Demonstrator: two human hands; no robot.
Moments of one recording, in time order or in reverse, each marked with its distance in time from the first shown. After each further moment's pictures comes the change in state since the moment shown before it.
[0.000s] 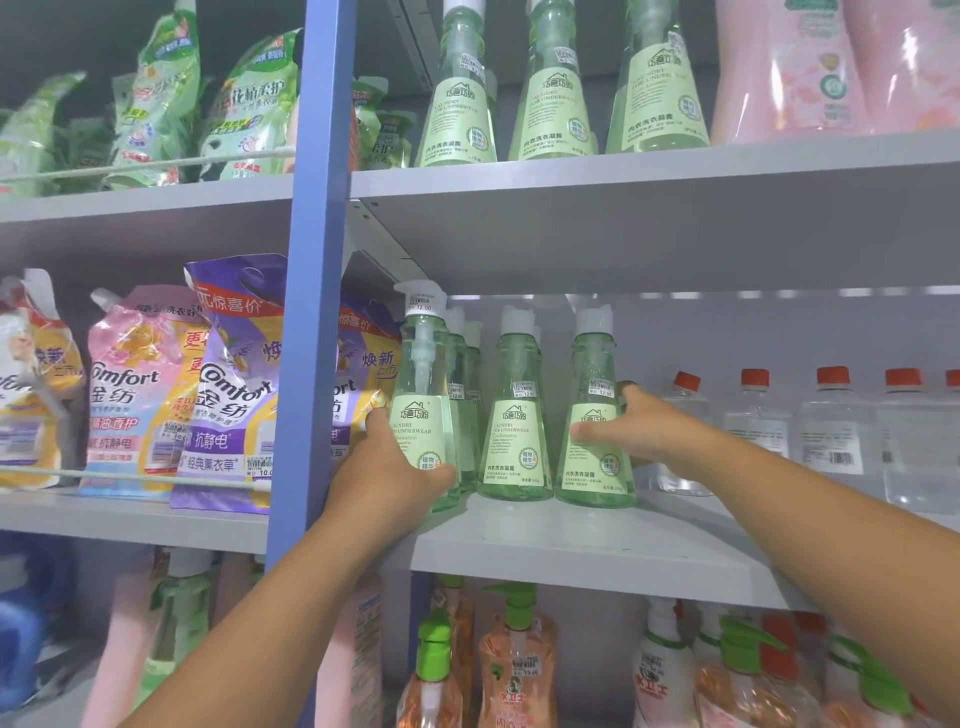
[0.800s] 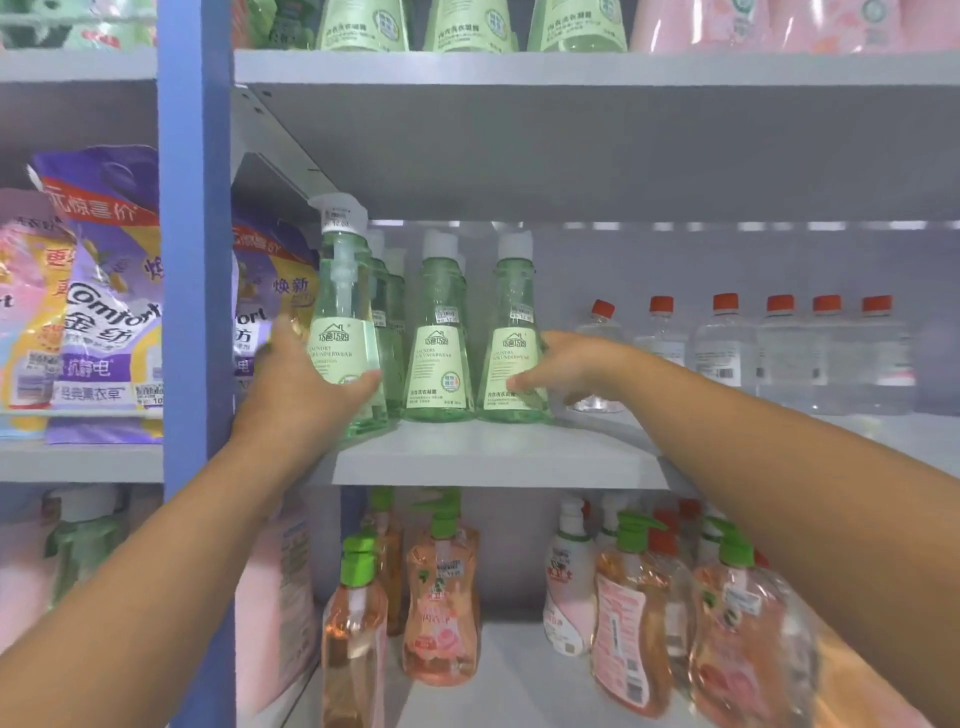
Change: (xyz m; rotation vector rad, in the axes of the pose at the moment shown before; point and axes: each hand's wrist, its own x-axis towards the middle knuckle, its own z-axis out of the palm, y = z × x) left_hand -0.018 0.008 -0.005 -0.153 0.094 0.086; right_hand -0.029 -0.002 -0.009 -0.285 -0.162 0.051
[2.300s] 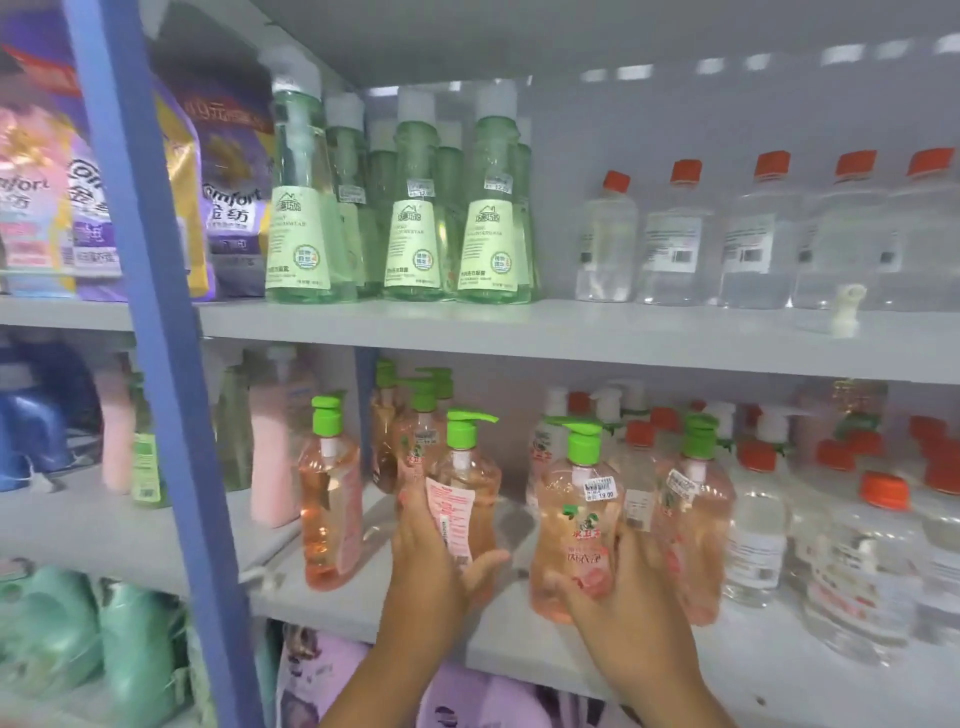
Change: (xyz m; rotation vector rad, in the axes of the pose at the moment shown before) left_hand -0.248 -0.073 0.182 -0.098 -0.270 -0.201; right_hand -0.183 0.229 0.204 0.241 0.236 0.093
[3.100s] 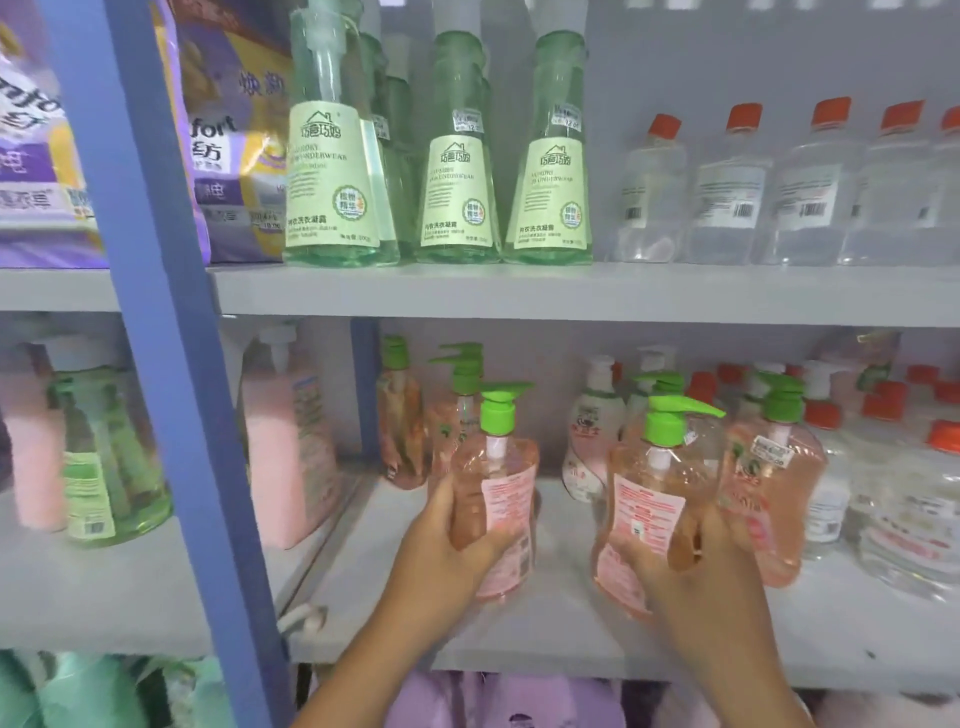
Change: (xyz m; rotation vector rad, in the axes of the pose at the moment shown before) left_hand 0.053 -0.044 -0.063 -0.338 -0.317 0.023; right_hand -0.015 -0.062 0.039 0.036 0.286 0.201
